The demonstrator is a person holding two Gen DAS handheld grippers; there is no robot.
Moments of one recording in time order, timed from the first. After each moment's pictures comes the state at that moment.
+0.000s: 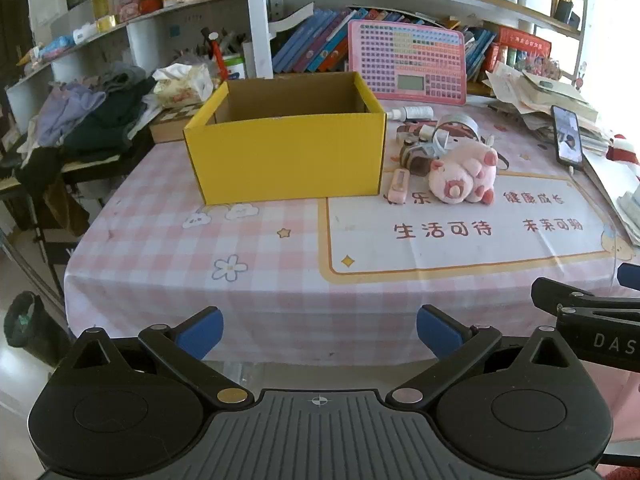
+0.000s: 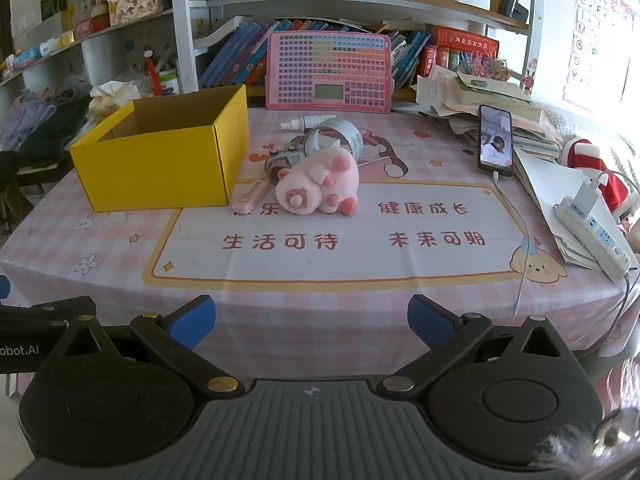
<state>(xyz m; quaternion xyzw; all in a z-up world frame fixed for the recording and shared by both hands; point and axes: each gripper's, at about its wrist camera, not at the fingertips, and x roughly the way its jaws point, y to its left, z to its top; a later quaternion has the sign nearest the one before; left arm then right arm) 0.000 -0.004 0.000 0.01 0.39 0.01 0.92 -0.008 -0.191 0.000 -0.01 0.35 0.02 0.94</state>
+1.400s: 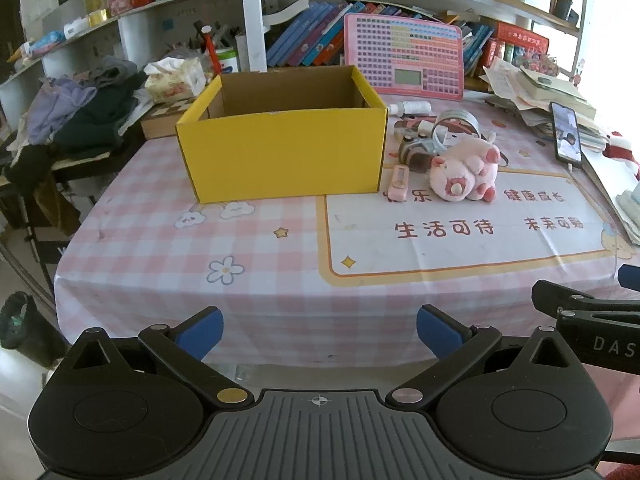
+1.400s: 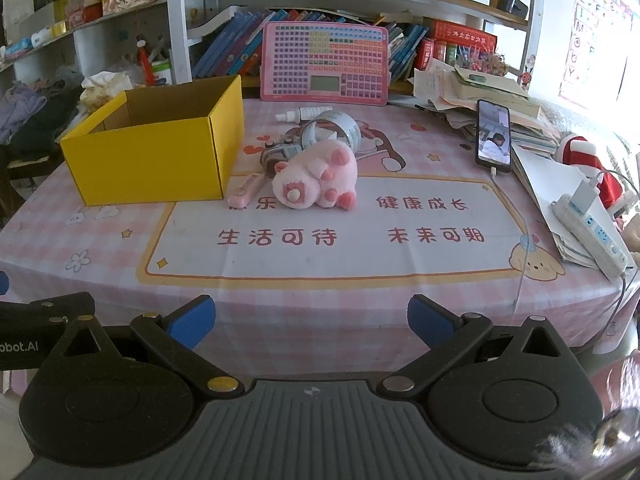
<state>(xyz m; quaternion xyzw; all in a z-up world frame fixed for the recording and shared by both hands) 0.013 0.005 -0.005 0.01 0.40 0.00 0.92 -0.001 -0.182 -0.003 -0.01 0.37 0.01 0.93</state>
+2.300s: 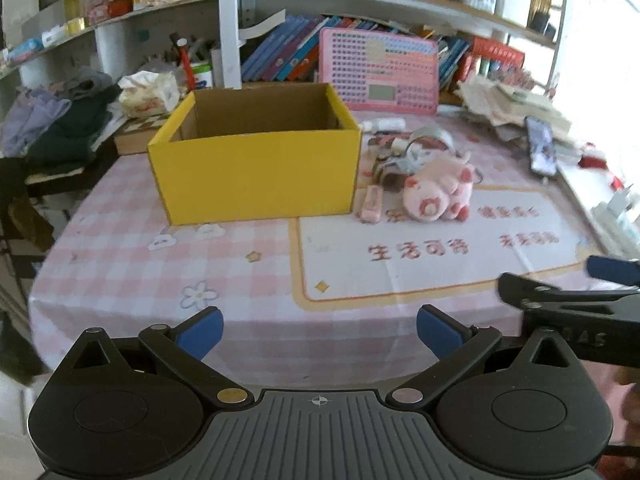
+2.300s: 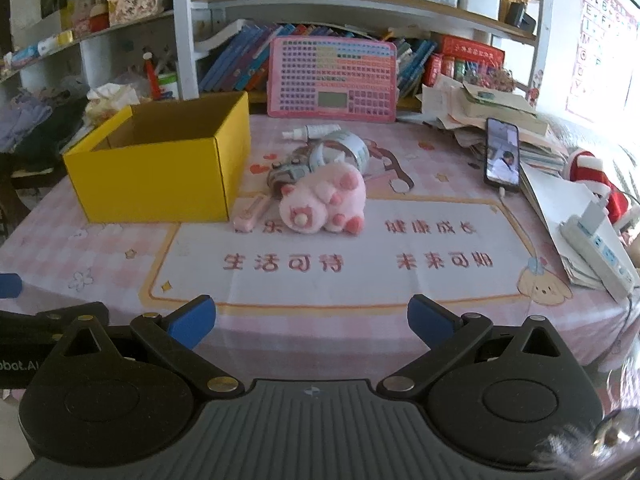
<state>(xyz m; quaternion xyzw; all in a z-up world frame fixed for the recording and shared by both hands) 0.023 0.005 0.003 -0.01 0.38 -0.05 0.93 0.016 -0.179 0.004 -0.02 0.34 0.03 0.94</state>
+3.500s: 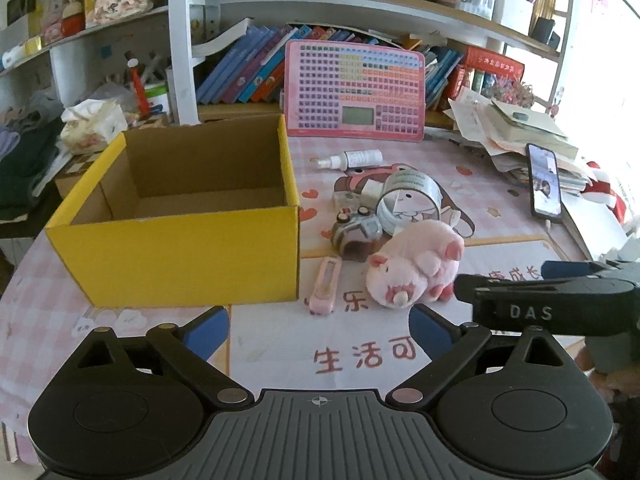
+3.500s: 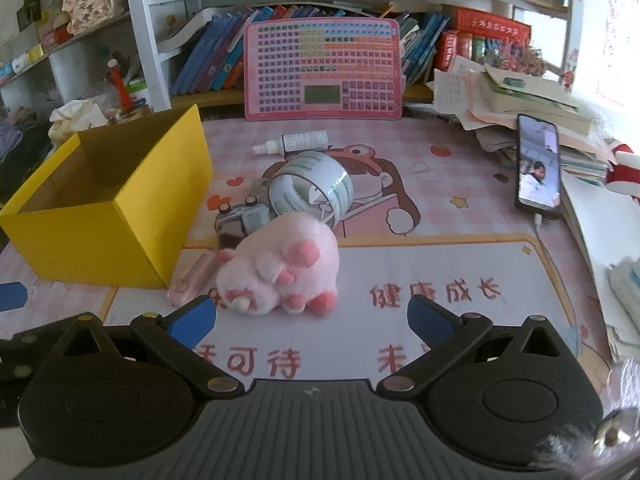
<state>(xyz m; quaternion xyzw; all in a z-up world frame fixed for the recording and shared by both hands) 0.141 -0.061 0.007 -0.01 0.37 -0.05 0.93 0.170 -0.243 -0.011 0.01 0.38 0.06 0.92</state>
